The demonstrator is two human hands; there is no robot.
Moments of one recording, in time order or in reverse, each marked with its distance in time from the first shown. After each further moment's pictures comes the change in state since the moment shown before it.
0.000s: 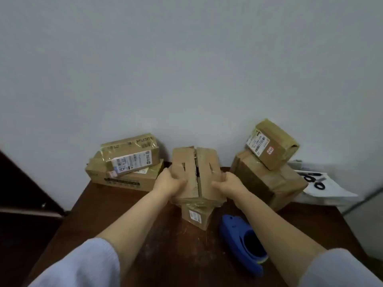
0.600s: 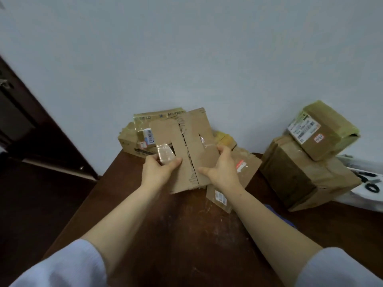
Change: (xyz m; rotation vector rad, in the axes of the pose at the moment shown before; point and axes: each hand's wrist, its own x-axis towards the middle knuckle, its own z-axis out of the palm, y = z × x) left_hand -0.025 -0.079 -0.052 -0.329 0.350 -0.108; right_hand -0.015 -0.030 0.090 0.011 0.060 -0.299
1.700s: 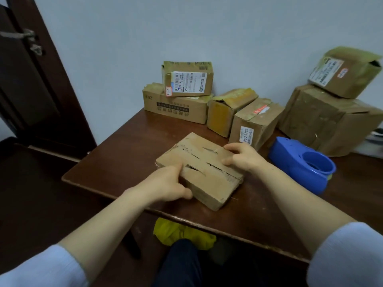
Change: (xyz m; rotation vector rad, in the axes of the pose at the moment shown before) left_hand -0.108 -0.189 -0.050 0.803 -0.424 0.305; right_hand -0.096 0.125 0.070 -0.266 -0.220 -0.065
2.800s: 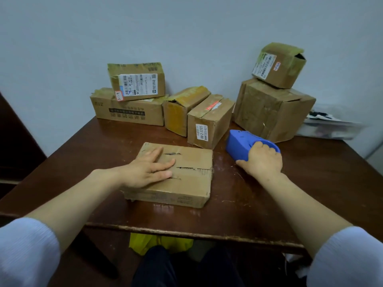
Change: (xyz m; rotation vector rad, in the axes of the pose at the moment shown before) left_hand 0.071 0.016 -0.006 0.351 -0.228 0.424; right_hand -0.042 0.093 -0.064 -0.747 0.513 0.360
